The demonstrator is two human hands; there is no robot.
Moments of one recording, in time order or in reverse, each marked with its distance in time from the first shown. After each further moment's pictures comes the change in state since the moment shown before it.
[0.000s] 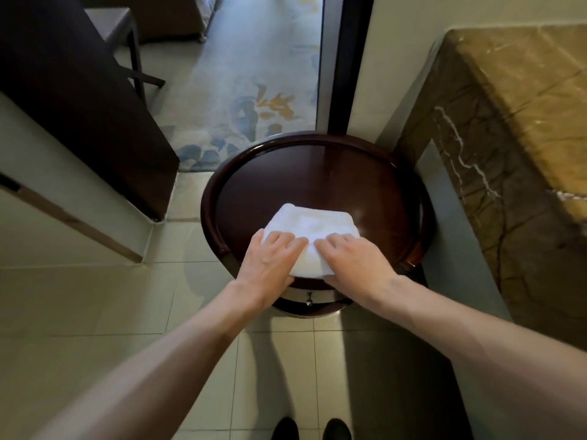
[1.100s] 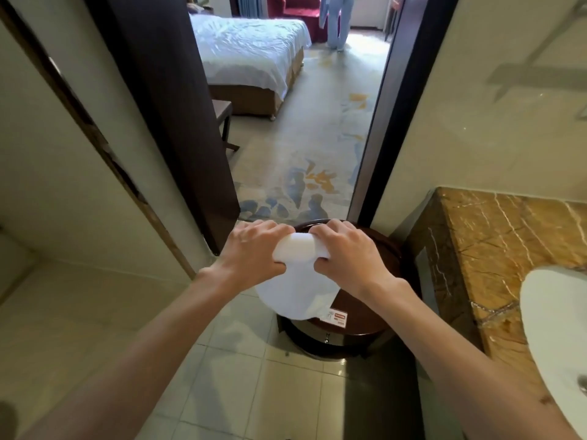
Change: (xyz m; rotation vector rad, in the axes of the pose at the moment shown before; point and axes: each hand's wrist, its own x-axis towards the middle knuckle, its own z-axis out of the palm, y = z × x) left_hand -0.120 -0.024 -0.354 -0.081 0.249 -0.257; right_hand -0.053 -0.104 -0.319 0.189 0.397 -0.053
